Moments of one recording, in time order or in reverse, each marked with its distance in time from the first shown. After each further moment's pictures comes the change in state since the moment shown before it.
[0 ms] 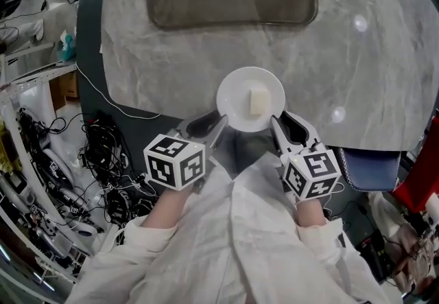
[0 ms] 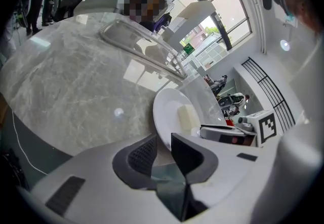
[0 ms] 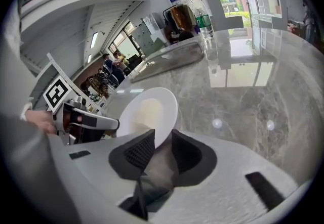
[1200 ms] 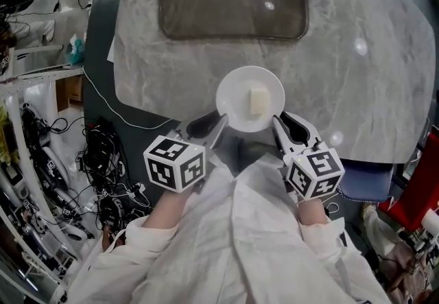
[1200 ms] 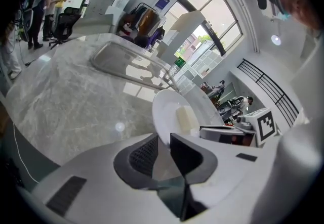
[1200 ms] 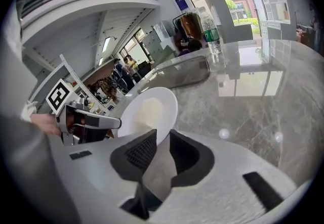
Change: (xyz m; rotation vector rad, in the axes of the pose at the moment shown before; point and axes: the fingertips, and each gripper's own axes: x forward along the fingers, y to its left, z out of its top) left arm -0.007 -0.029 0.035 0.065 -0.146 0.028; right arm -0.017 -0.009 0.039 -0.072 -0.082 0.082
